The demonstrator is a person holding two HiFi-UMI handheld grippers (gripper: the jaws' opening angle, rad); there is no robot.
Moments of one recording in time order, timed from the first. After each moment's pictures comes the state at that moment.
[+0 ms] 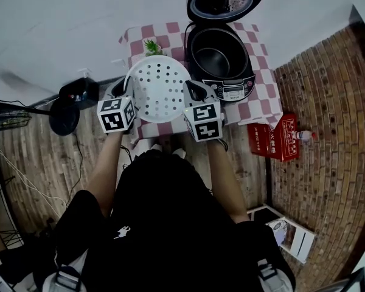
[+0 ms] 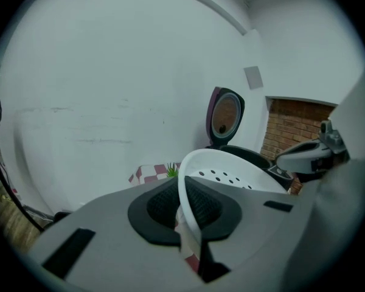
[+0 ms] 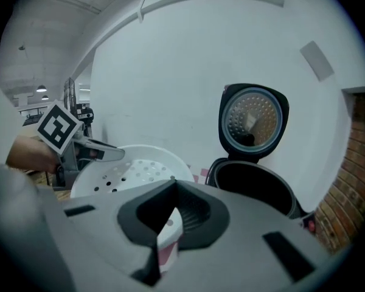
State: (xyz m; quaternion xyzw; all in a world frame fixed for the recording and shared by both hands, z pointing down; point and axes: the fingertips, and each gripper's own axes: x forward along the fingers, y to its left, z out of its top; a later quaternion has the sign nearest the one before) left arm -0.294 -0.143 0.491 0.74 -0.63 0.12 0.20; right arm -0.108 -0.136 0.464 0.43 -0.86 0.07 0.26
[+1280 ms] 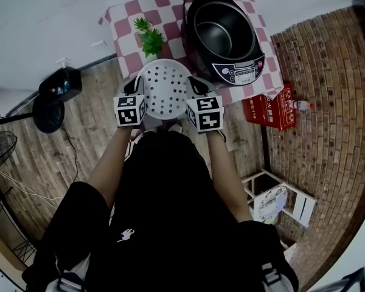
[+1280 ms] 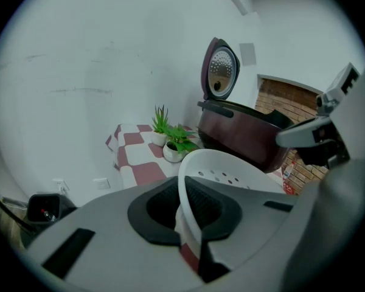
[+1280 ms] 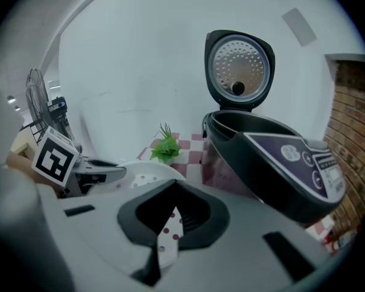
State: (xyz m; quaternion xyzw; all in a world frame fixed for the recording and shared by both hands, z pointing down) left arm -0.264 -0.153 0.653 0.78 -0.54 0.17 0.27; right arm -0.101 -0.136 0.576 0.49 -0.79 0.18 0.31
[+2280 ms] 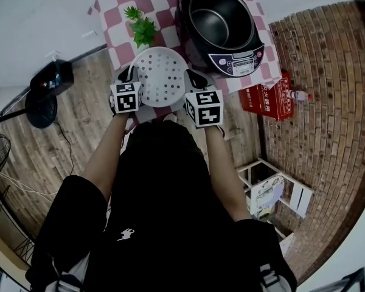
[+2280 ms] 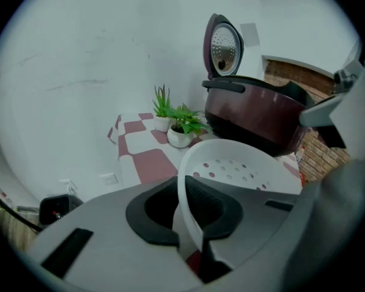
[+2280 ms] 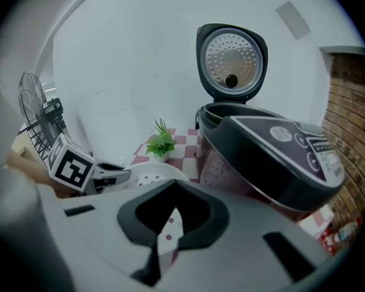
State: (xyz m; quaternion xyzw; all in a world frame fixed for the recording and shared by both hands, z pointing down) left arm -0.261 -0.165 0.699 0.76 -0.55 0.24 0.26; right arm -0.086 -0.131 0.588 0.50 -0.78 0.20 0.31
